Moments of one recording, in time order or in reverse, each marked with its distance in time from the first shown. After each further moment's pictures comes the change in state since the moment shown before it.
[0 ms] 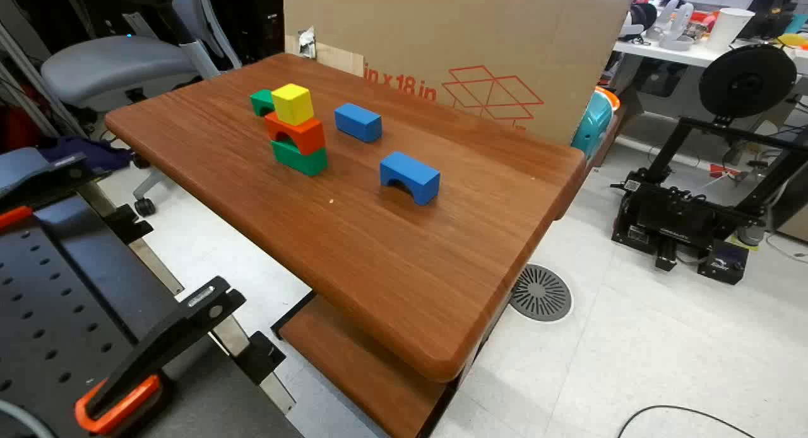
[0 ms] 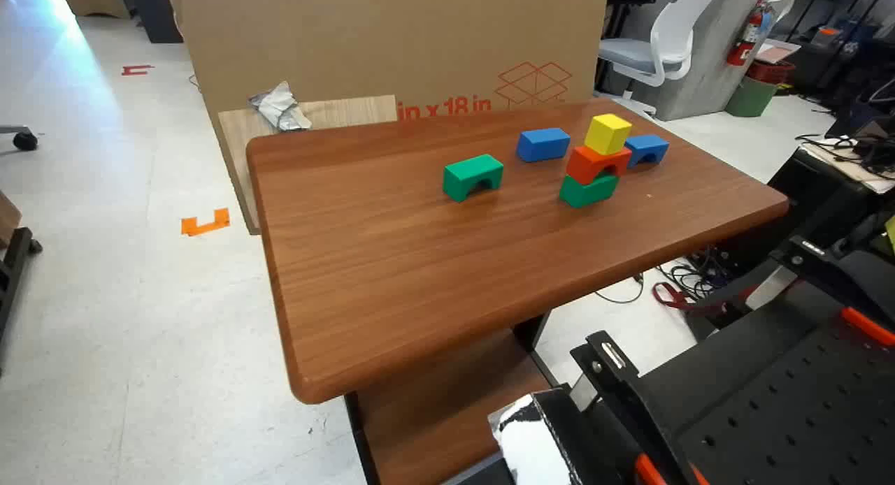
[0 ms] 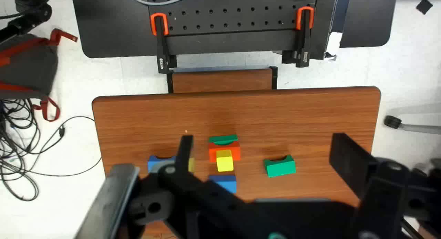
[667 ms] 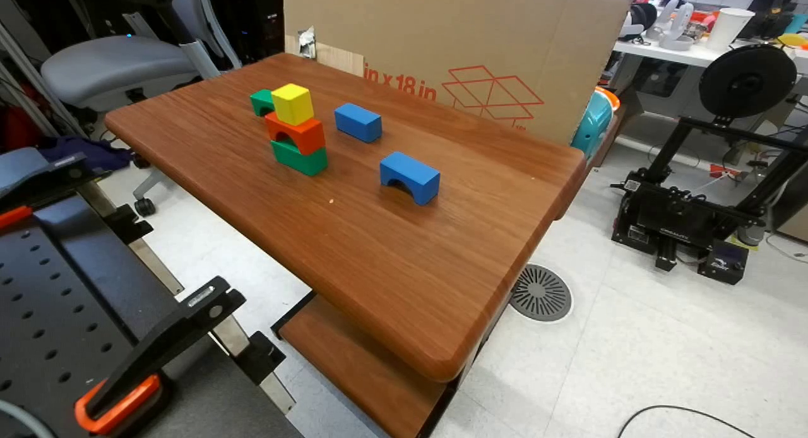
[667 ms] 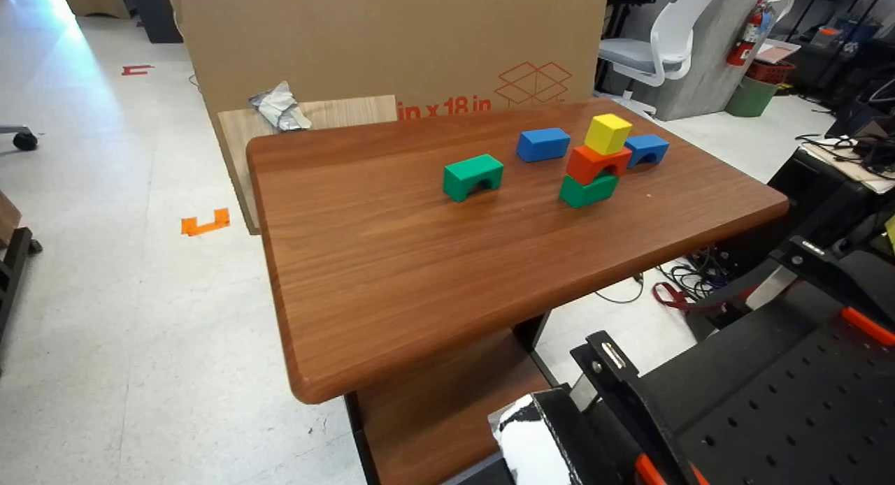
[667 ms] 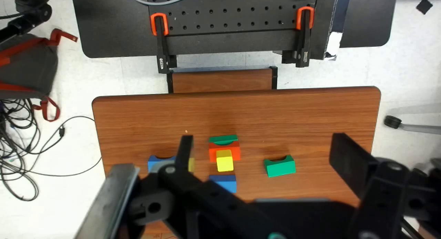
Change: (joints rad) arm 0.000 0.000 0.000 0.000 0.000 0.000 0.000
